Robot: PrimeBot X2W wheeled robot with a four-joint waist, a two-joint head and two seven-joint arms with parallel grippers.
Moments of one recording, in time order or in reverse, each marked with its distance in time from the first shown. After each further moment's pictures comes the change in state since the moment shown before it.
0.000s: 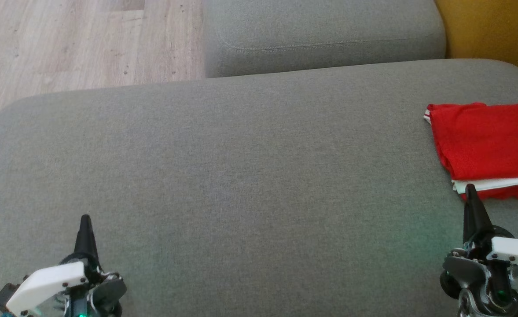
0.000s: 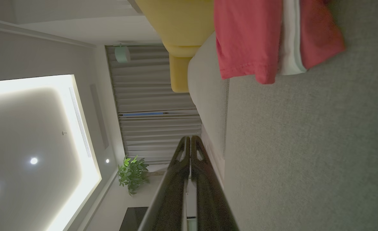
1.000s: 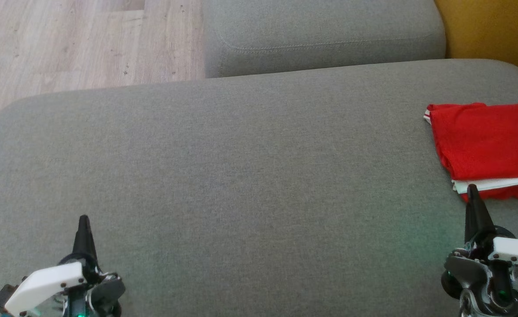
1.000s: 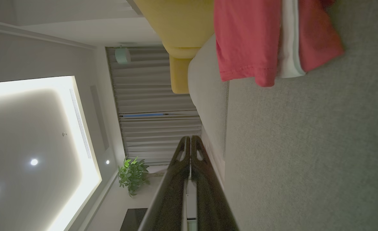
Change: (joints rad) left arm 0.000 -0.009 0.019 0.000 0.002 0.000 0.009; right arm 0.000 0.001 -0.008 0.000 0.000 0.000 0.003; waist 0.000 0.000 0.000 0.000
